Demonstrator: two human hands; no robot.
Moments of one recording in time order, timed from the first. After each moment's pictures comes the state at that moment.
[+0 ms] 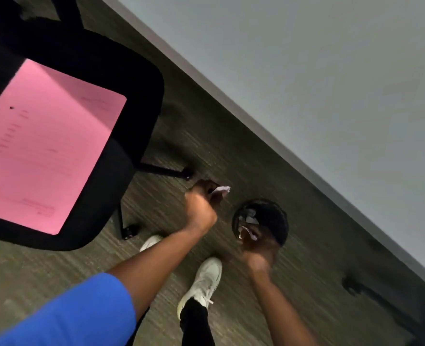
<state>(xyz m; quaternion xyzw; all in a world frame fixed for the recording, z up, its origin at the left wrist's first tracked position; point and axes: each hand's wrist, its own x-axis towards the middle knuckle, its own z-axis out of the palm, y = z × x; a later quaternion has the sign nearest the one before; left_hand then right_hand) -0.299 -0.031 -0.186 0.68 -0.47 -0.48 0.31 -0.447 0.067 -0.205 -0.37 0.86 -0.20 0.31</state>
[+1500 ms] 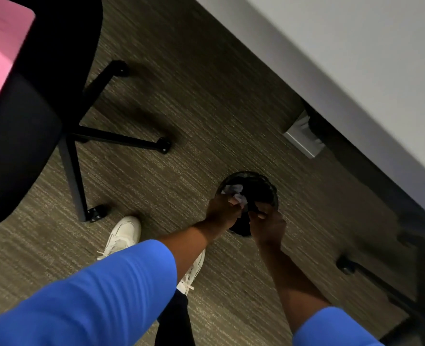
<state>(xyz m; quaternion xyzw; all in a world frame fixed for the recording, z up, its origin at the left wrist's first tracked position) -0.439 0.030 -0.315 0.64 -0.44 -0.62 0.08 -0.565 0.083 -0.317 -0.33 0.88 -0.16 0.30</state>
